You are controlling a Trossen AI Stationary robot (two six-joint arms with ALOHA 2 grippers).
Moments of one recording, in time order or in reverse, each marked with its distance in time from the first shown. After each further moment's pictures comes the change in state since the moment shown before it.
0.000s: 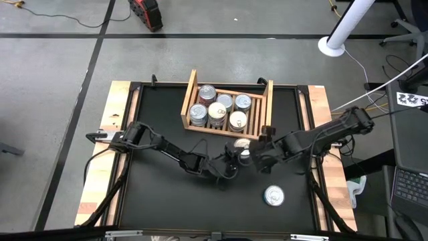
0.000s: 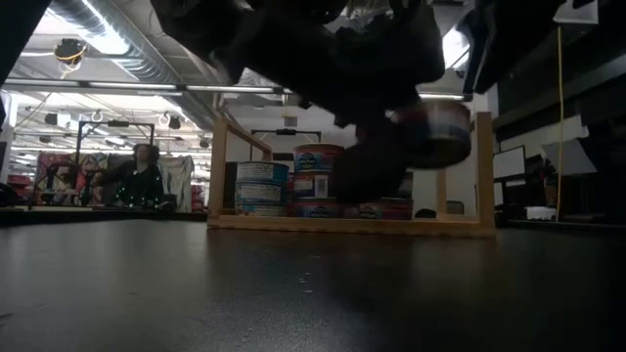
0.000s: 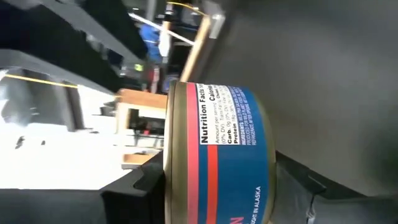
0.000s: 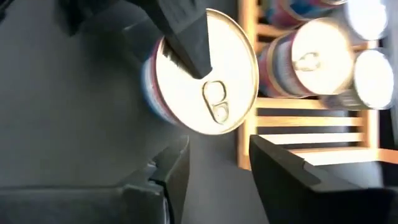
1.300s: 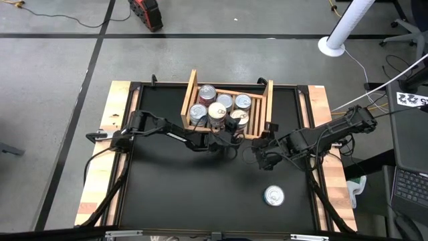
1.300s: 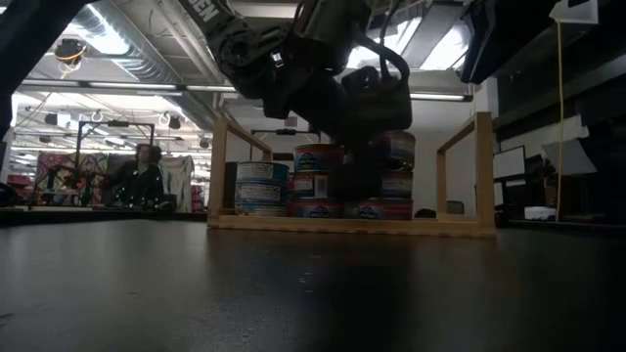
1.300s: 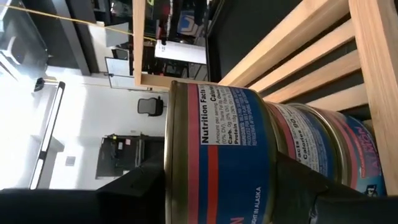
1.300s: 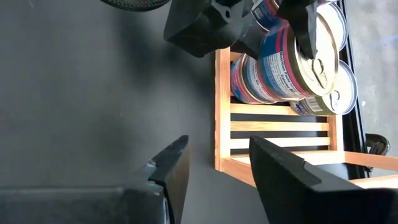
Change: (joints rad) left arm 0.240 -0.003 0.003 0.006 -0.039 0.072; right arm 0.000 -0.056 -0.002 -0.026 0.083 -0.036
